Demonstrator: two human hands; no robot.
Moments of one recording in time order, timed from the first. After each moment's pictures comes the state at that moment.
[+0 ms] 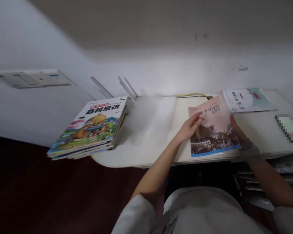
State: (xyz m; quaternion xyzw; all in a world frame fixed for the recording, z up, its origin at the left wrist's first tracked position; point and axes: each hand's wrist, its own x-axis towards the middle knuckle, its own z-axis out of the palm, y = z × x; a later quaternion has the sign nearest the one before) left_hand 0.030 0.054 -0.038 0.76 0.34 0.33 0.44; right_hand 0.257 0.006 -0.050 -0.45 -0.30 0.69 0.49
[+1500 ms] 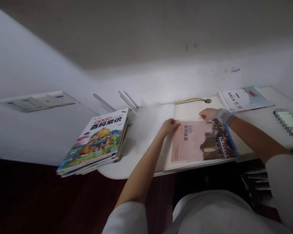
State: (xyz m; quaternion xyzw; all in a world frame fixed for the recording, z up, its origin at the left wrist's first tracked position) left_hand -0.050 0.136 -0.049 0.75 0.62 0.11 0.21; right_hand 0.231 0.154 -0.040 -0.48 -0.86 0.15 -0.04
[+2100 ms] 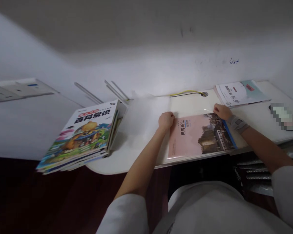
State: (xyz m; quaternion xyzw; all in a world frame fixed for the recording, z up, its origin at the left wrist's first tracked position) left_hand -0.022 0.141 -0.067 0.75 0.65 0.09 0.10; right_hand 0.303 0.099 -0.085 -0.67 -0.74 0.02 0.11
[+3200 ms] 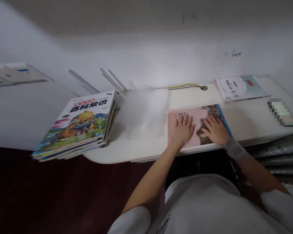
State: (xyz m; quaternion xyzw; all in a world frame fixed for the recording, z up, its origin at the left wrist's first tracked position) left_hand 0.029 0.024 -0.093 0.85 0.53 0.05 0.04; right_hand 0.216 -0.031 -0.099 -0.62 -0.76 0.05 0.17
